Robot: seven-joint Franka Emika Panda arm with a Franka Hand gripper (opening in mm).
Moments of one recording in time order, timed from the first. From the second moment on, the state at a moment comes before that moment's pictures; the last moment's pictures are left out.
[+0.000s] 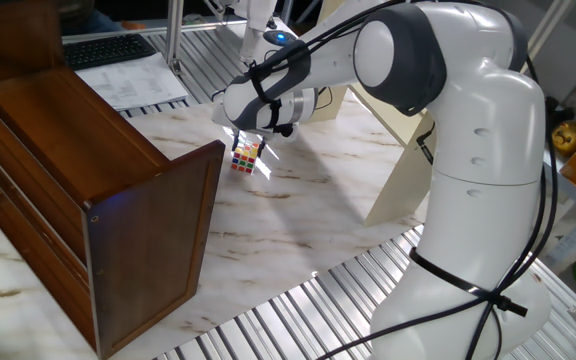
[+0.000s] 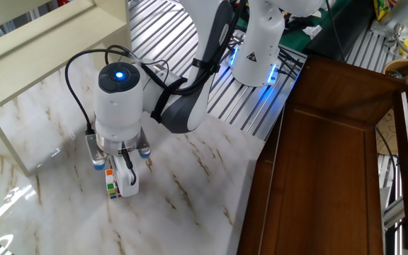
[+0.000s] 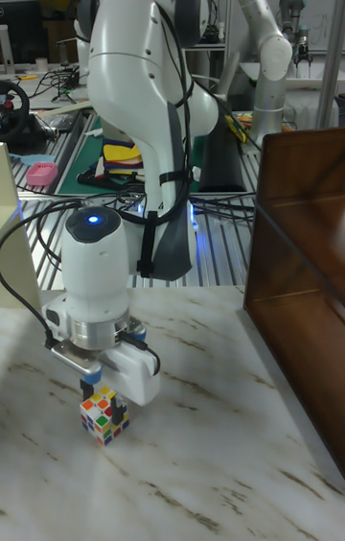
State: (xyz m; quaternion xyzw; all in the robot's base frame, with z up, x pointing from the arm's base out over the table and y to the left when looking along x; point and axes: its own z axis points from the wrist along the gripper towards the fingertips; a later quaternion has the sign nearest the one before) arm 0.614 -0.095 0.095 0.30 0.95 0.00 0.06
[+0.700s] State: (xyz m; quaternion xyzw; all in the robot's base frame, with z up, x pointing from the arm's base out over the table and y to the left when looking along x) arm 0.609 -0.093 0.149 0.29 0.95 0.00 0.06
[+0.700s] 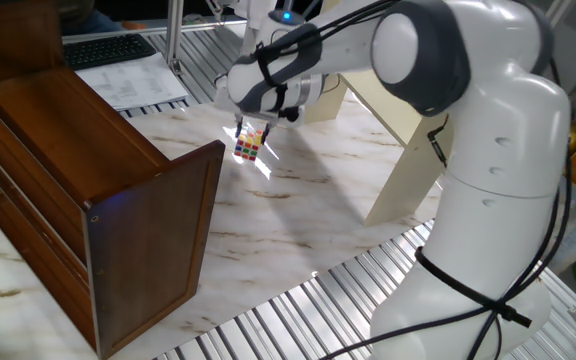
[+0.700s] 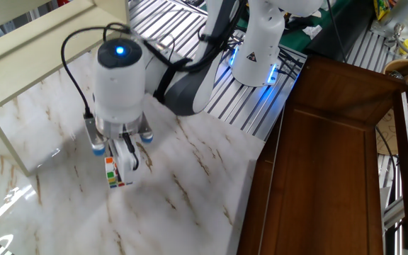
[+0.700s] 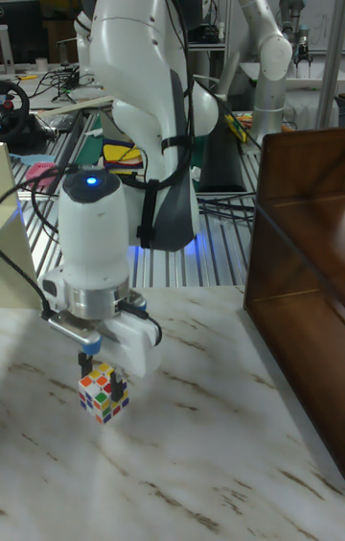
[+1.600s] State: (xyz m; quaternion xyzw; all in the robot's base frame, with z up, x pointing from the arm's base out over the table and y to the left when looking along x) arm 0.602 -0.086 0.230 0.27 0.96 0.00 0.05
